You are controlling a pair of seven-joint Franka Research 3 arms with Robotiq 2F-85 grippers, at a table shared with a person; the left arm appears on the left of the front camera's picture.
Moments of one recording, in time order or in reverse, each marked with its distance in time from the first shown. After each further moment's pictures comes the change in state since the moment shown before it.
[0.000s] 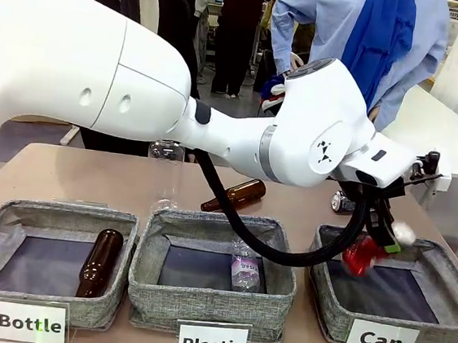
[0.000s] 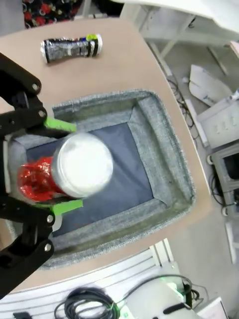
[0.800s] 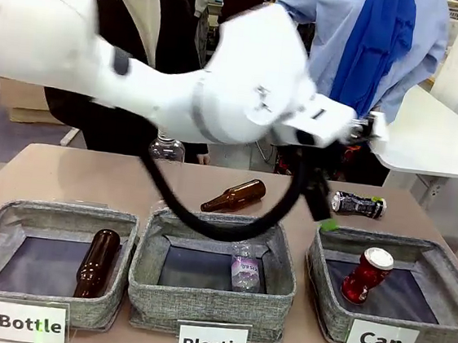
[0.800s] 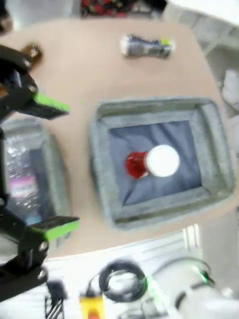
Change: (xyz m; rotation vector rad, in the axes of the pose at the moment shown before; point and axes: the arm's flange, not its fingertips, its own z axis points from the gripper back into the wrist) left arm -0.068 -0.036 0.130 0.007 0.104 0.181; right arm 0.028 0.045 -0.073 -0.013 0.090 0.103
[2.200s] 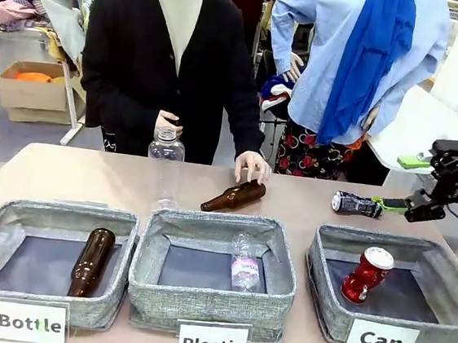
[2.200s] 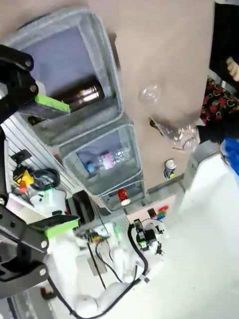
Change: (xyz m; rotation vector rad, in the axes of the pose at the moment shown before) left arm -0.465 -0.151 0.325 0.053 -0.769 1.354; right arm 0.051 0.057 -0.126 0.412 0.306 0.180
